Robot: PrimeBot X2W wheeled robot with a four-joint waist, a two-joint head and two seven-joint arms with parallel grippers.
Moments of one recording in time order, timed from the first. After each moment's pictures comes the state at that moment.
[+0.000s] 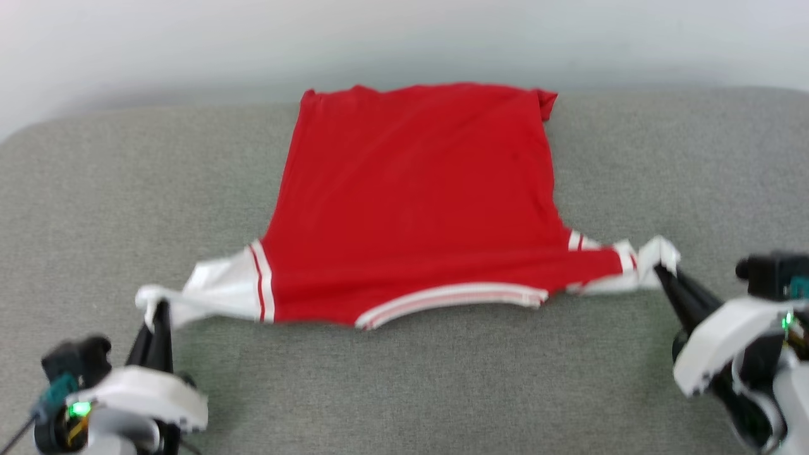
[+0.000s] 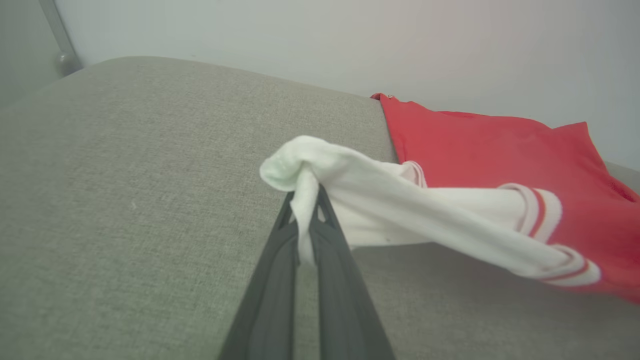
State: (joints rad) left arm -0.20 0.35 -0.12 0.41 -0.62 0.02 -0.25; right arm -0.33 -0.40 0.24 0.37 0.57 0.13 0.07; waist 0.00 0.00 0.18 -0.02
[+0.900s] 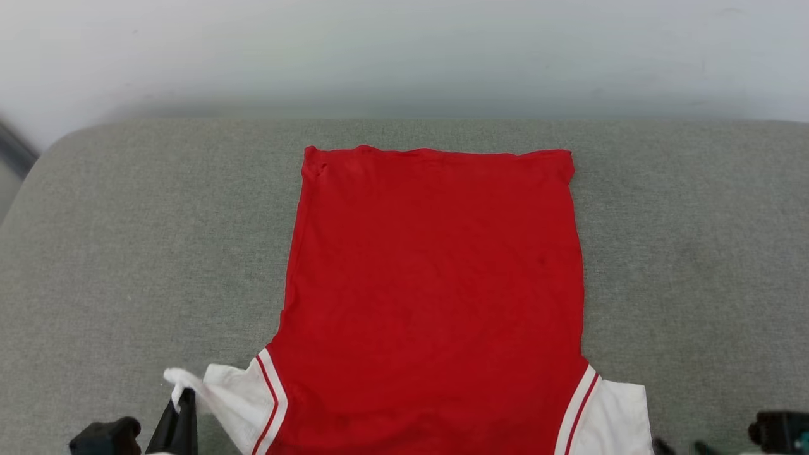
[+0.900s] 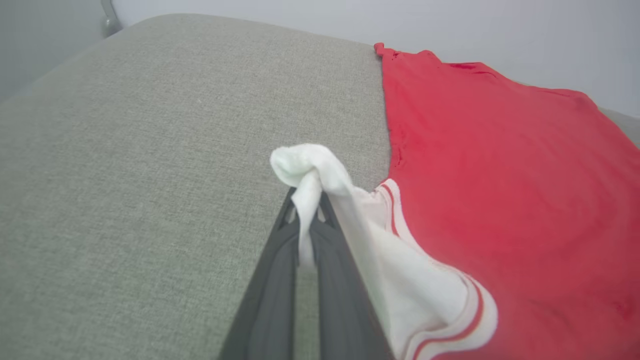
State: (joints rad) left arm 0.21 0.36 -0.16 0.03 -0.59 0.17 -0.16; right arm 0.33 -0.12 -0.10 -0.15 0.38 0.13 0.57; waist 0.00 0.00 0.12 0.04
